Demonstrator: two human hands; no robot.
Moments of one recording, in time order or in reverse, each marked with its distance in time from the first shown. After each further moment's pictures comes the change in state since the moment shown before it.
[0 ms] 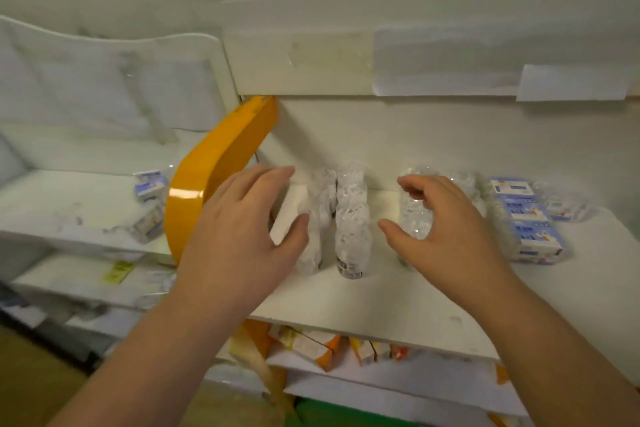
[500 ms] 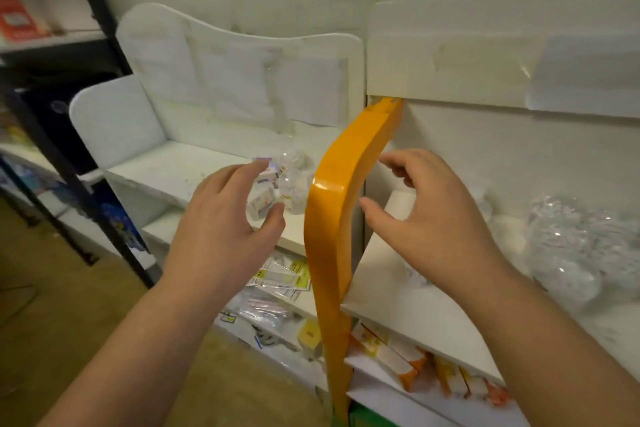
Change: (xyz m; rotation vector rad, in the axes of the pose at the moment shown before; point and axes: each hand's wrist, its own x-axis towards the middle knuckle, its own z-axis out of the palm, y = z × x) left_hand -0.042 -0.123 -0.077 0.092 0.065 -0.339; right_hand 0.031 -0.138 0.096 0.126 -0.142 -0.281
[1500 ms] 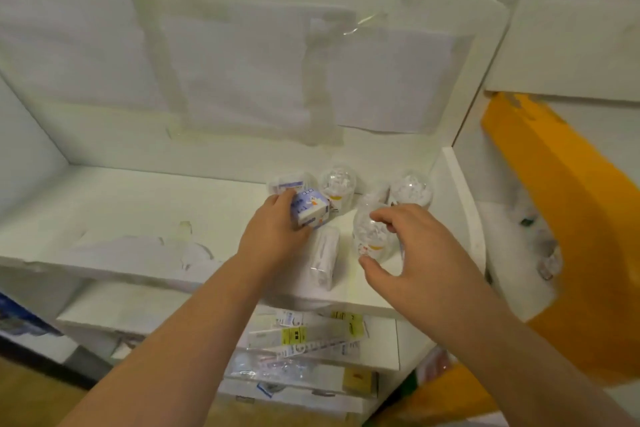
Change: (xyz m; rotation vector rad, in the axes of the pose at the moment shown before) left_hand 0.234 -0.277 0.205 -0.257 -0.517 0.074; right_hand 0.122 -0.065 0.260 -0.291 -0.132 0.346
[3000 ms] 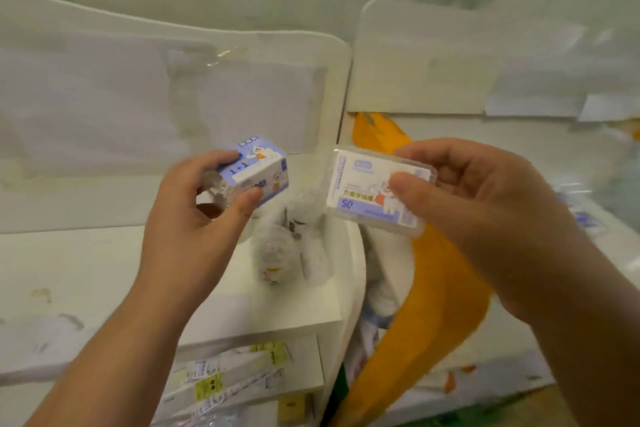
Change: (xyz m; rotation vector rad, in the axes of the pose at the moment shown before) left_hand -0.052 0.121 -0.064 -0.697 0.250 0.310; right_hand -0.038 -0.011 -0.147 0.563 0.322 0.235
